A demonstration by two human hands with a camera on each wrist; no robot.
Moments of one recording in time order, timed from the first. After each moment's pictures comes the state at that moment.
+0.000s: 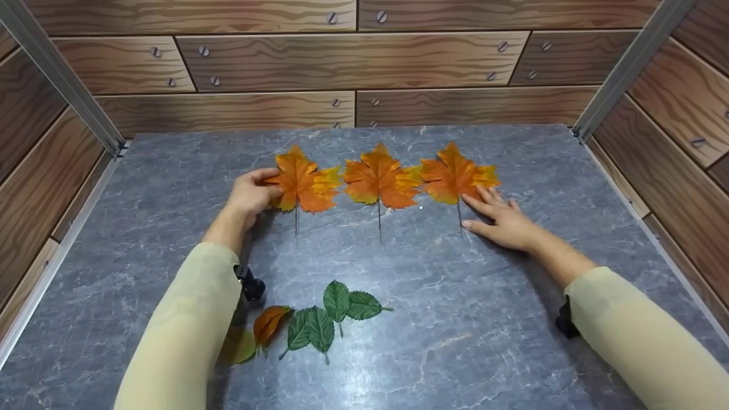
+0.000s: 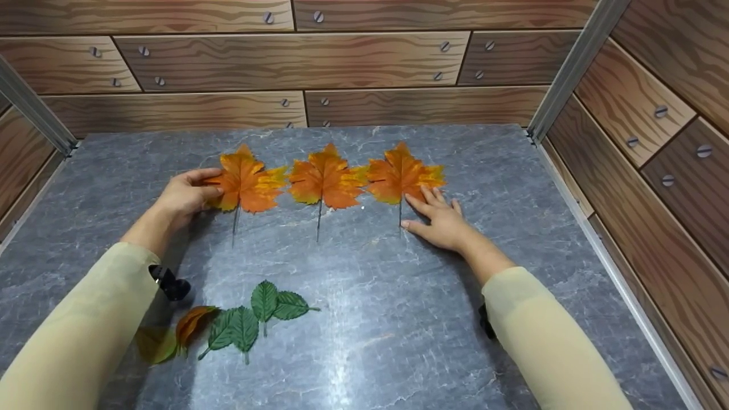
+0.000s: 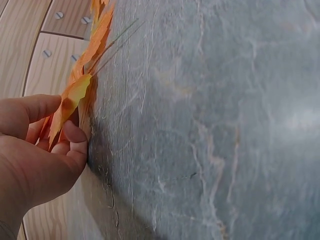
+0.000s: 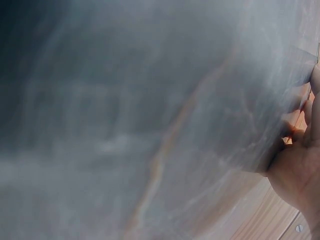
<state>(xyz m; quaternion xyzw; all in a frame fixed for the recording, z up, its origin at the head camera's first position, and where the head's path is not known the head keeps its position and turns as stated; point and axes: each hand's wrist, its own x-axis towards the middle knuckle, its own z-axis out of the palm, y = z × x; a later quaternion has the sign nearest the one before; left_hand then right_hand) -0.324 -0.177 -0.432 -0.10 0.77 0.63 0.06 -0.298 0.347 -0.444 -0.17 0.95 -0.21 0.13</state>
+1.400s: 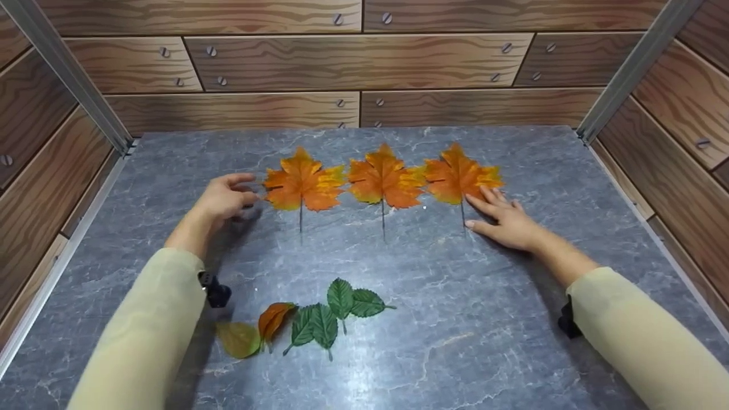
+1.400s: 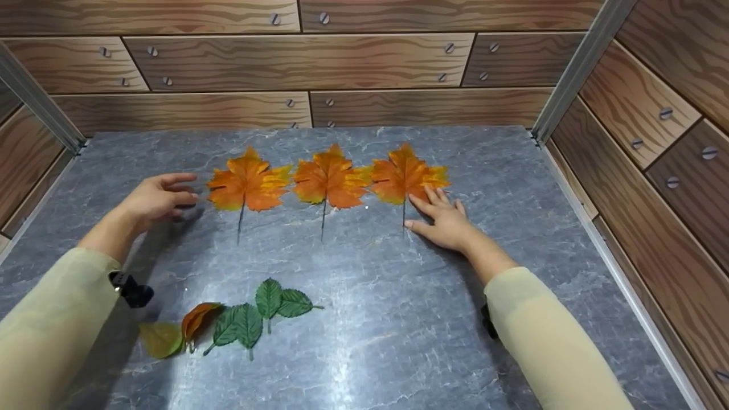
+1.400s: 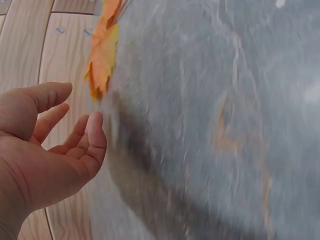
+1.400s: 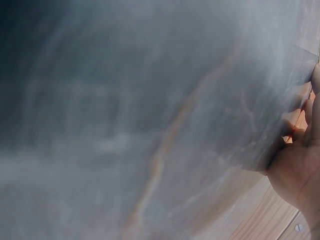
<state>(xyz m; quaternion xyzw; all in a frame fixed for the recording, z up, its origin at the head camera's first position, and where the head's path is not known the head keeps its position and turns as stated) -0.295 -0.231 -0.404 -0.07 0.83 0.54 0.14 -0.299 0.347 -0.447 -0.18 0.95 -0.21 0.13</state>
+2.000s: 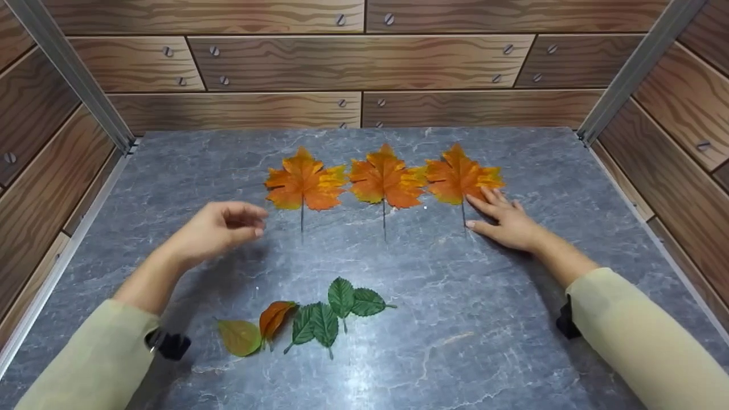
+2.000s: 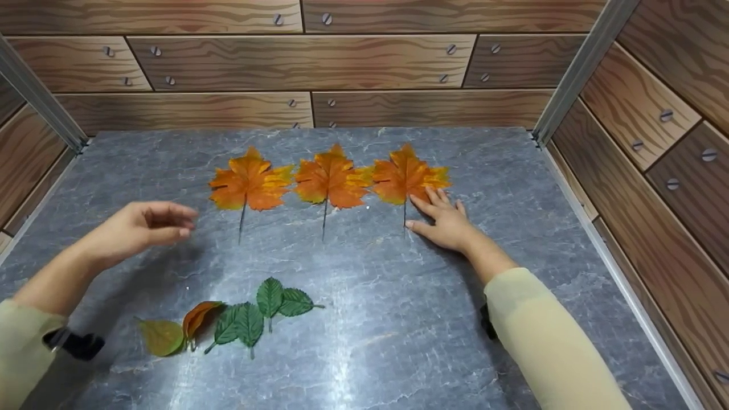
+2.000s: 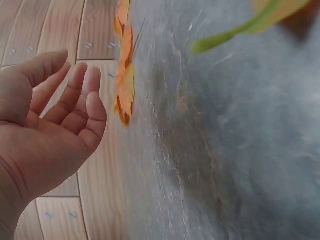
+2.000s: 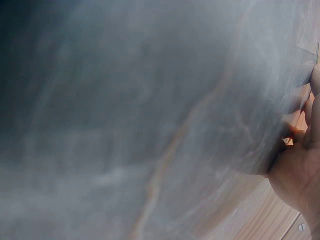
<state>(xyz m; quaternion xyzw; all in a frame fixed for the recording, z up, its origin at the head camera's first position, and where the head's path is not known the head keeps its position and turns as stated) -0.217 -0.236 -0.388 0.12 0.84 0.51 0.14 -0.299 0.347 -0.445 -0.17 0.95 -0.21 0.13</state>
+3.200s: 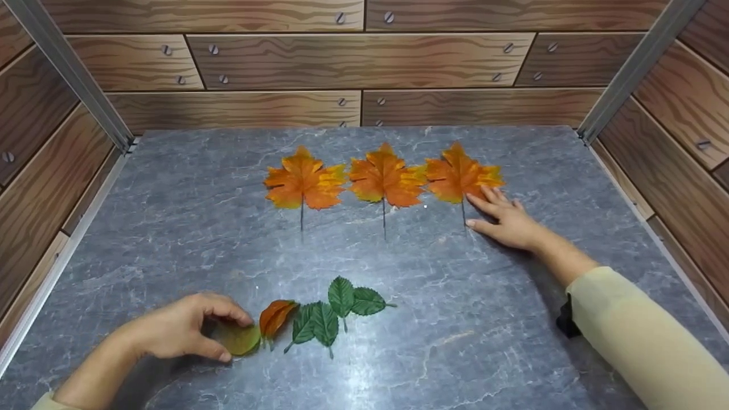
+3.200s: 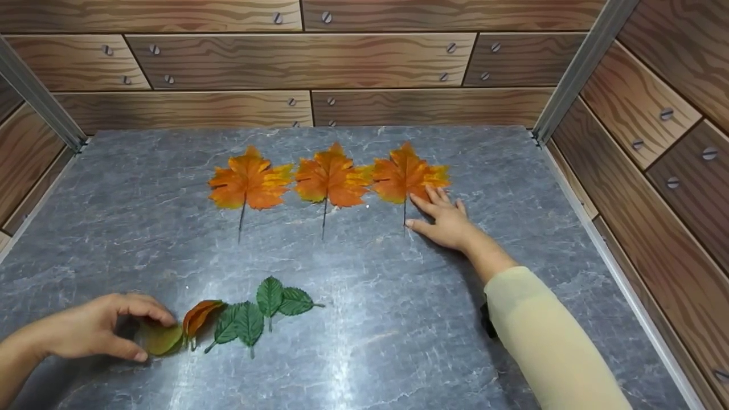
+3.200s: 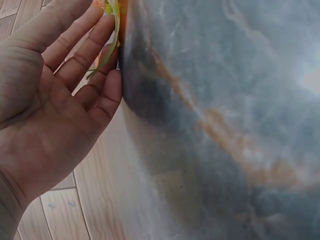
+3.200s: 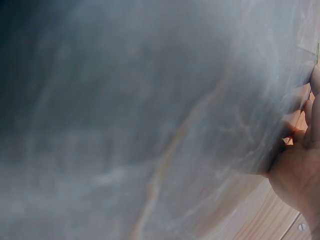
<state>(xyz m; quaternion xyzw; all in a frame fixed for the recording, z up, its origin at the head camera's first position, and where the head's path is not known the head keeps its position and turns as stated) -0.117 -0.273 -0.435 0.34 0.80 0.44 0.24 -0.300 0.348 -0.446 -0.18 0.95 -0.21 0.14</state>
